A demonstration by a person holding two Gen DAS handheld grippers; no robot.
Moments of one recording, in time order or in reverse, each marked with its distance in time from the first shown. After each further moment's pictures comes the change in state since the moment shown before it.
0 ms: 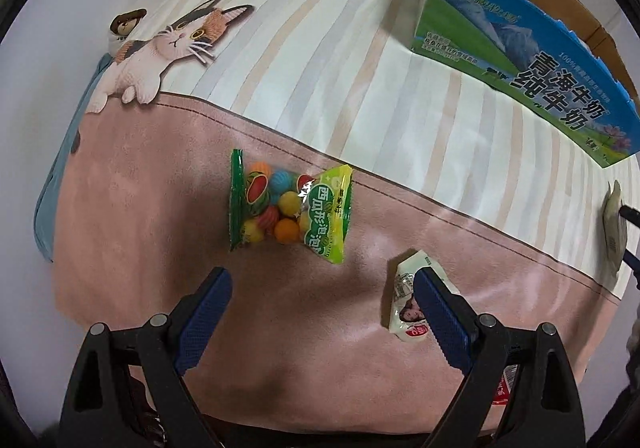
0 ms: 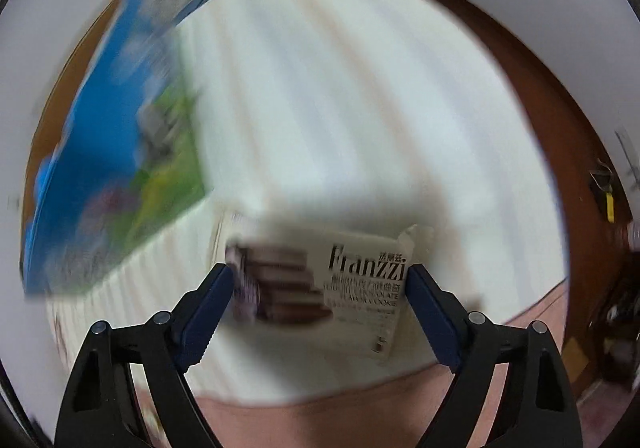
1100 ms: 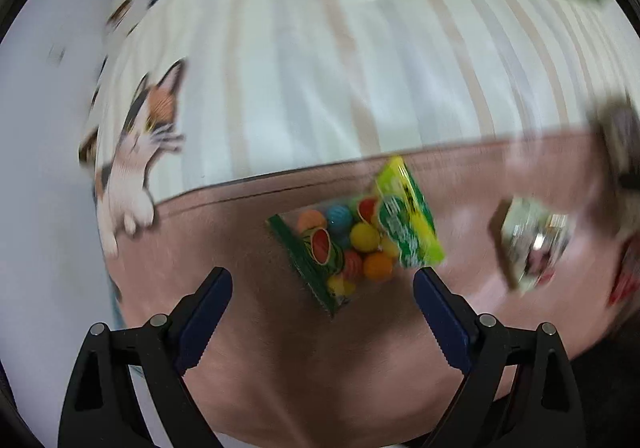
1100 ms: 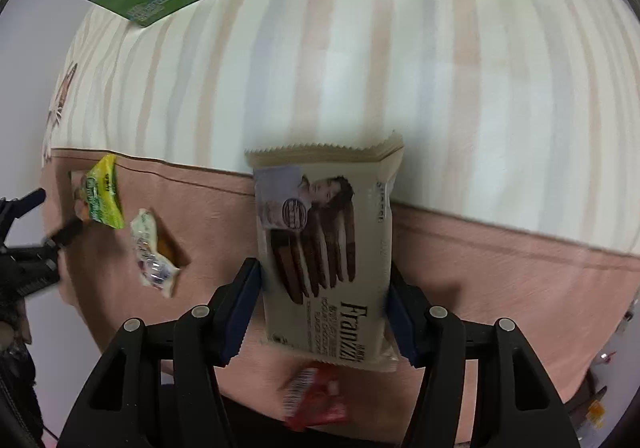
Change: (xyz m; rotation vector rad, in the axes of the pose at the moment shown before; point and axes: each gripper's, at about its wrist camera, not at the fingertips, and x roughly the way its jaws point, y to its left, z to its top) left arm 0.048 -0.026 0.030 0.635 0.065 0.212; right arm 0.047 0.130 -0.128 -0.494 0.324 0.015
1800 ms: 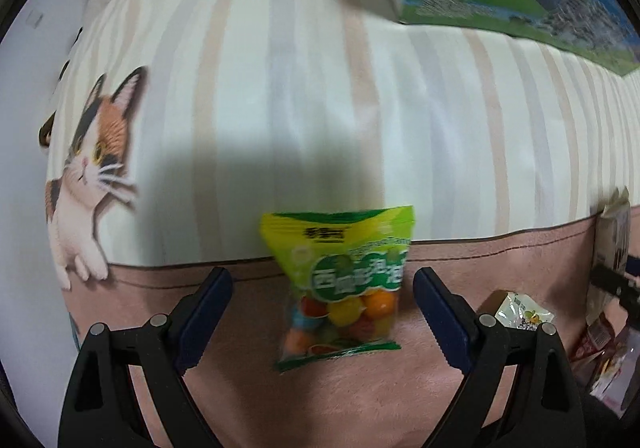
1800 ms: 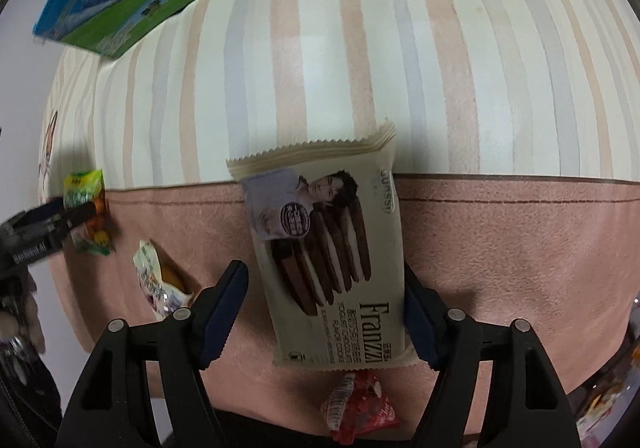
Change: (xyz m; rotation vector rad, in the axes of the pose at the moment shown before) left arm 0.030 0.020 0.089 -0.155 0.010 -0.193; right arm 0.026 0.012 -0.030 0.181 -0.049 0.004
